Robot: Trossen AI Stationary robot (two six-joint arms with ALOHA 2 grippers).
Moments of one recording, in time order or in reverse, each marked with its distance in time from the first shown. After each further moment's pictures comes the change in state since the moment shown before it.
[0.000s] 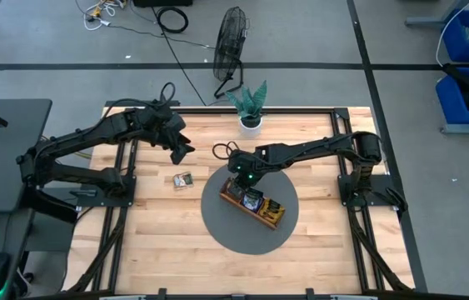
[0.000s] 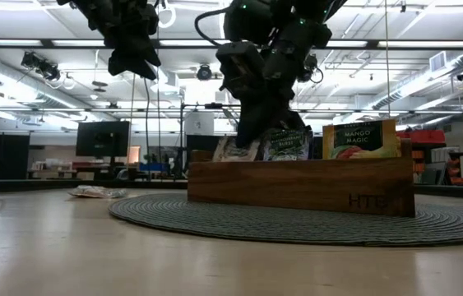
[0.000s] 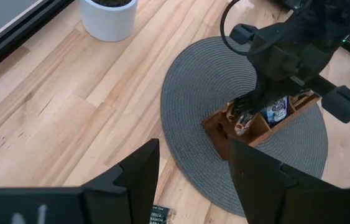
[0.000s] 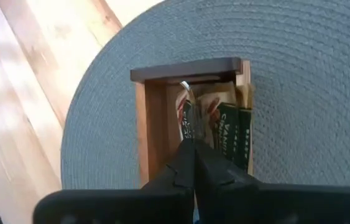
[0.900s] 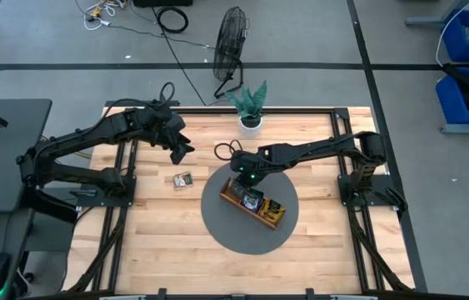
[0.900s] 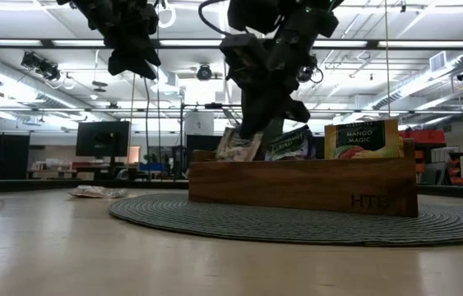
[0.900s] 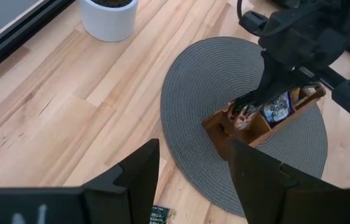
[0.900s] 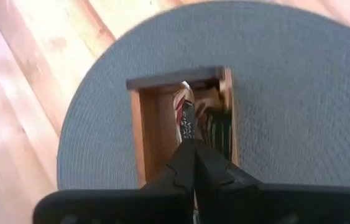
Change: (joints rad) left arm 0.000 -0.002 0.000 0.000 0.000 -0.002; right arm 0.021 -0.042 0.001 -0.037 0.079 0.038
